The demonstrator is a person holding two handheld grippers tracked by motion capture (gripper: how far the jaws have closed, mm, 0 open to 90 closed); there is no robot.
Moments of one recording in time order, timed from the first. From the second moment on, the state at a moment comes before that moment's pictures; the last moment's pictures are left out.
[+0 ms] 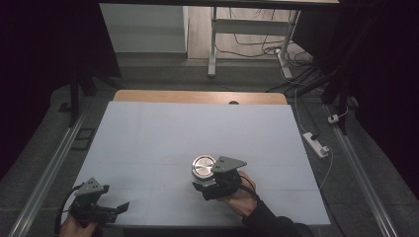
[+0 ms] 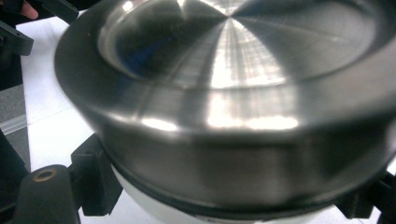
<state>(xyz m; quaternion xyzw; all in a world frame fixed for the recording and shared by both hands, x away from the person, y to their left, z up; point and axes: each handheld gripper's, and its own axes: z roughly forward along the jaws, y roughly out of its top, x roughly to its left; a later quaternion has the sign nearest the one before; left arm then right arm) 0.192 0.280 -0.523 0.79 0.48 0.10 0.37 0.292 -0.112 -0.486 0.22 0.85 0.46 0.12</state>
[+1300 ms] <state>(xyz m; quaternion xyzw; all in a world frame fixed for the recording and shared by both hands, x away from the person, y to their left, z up) 0.238 0.210 -0.489 0.83 0.33 0.10 0.44 0.292 -0.108 -0.484 0.21 0.85 0.46 0.12</state>
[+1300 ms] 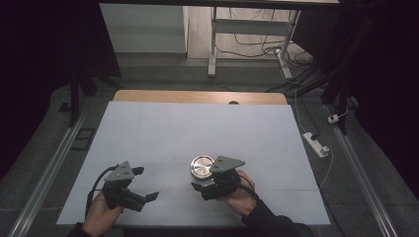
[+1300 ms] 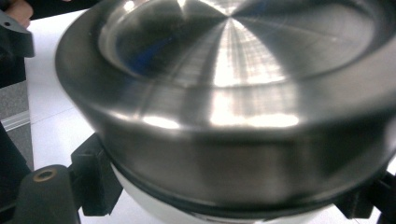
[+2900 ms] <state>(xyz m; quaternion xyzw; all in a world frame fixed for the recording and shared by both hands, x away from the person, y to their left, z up) 0.312 0.118 -0.450 0.87 0.04 0.02 0.48 0.299 -0.100 -0.485 0.10 0.89 0.45 0.05</state>
